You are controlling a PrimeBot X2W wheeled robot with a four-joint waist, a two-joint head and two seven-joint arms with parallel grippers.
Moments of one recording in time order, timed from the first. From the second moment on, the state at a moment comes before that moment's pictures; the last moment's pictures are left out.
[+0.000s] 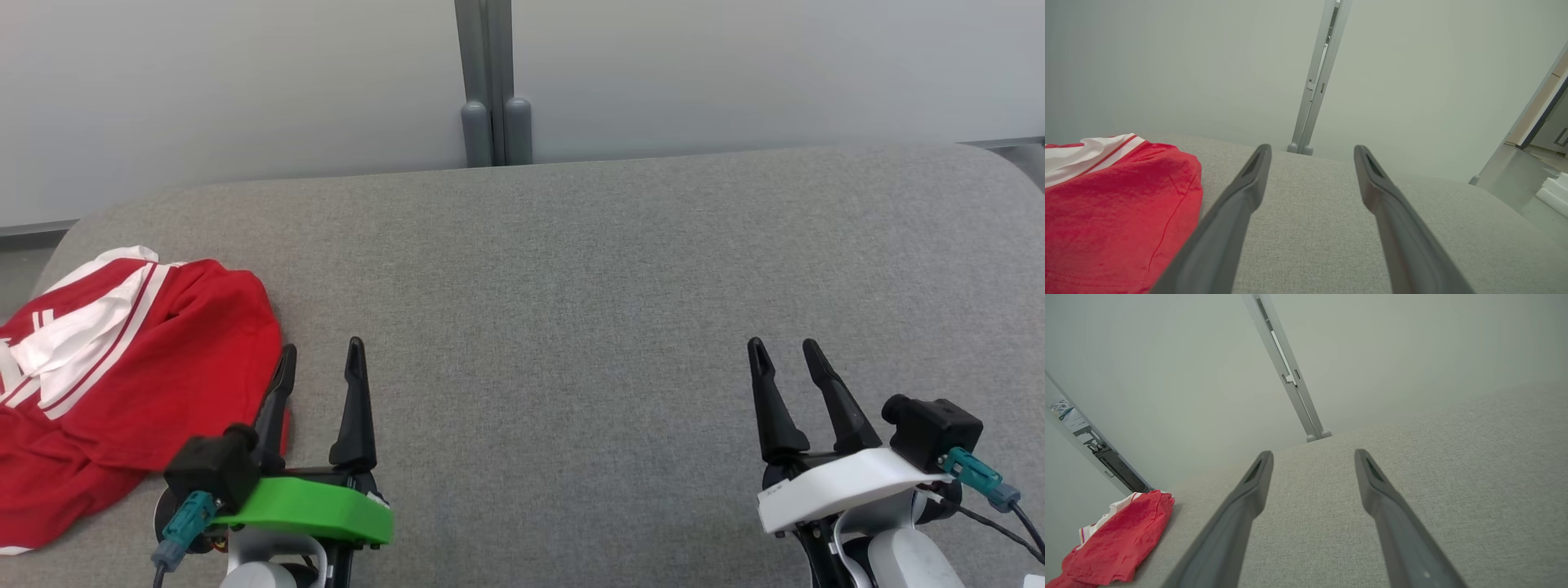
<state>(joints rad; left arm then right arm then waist) -0.05 0.08 -0.22 0.03 -0.43 0.05 -0.16 -0.04 -0.04 0.10 0.09 0.42 0.13 -0.16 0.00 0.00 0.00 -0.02</state>
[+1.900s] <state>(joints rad) -0.01 0.06 -0.25 0.05 -0.03 -0.01 -0.26 -0.02 -0.05 0.15 0.07 0.03 0.13 -0.26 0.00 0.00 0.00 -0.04</state>
